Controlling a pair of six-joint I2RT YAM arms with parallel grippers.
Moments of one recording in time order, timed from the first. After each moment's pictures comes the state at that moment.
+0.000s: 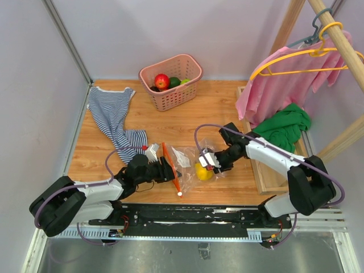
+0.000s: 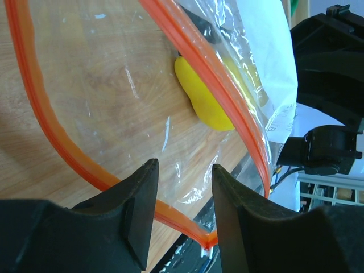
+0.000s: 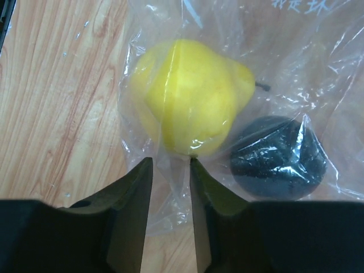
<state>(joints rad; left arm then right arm) -0.73 1.15 0.14 0.59 0.27 -0.96 0.54 1.43 0.85 -0.76 -0.61 -1.44</state>
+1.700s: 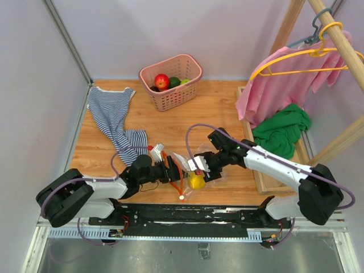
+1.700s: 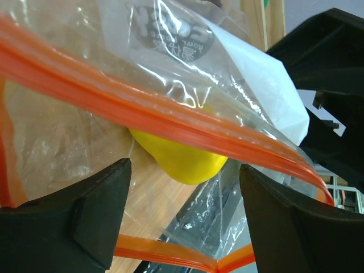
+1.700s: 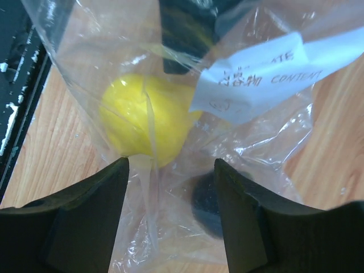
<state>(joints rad) -0.79 1.26 0.16 0.75 0.29 -1.02 0.76 1.37 0.85 -0.60 -0.57 -1.14</state>
